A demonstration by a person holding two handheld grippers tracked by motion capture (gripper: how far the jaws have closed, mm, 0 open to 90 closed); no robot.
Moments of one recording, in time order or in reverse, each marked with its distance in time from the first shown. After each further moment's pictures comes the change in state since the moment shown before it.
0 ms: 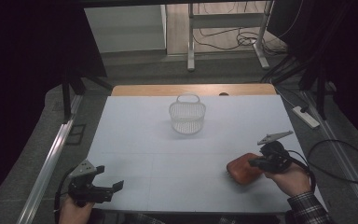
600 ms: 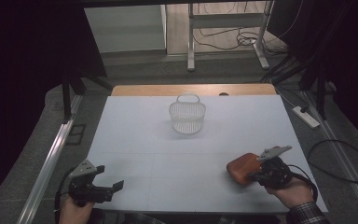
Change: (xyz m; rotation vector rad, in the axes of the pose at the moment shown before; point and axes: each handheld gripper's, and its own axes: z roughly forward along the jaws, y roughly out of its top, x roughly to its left) left arm 0.000 0.000 0.000 0.001 0.002 0.000; right arm 0.021 -0.032 0.001 0.031 0.059 -0.087
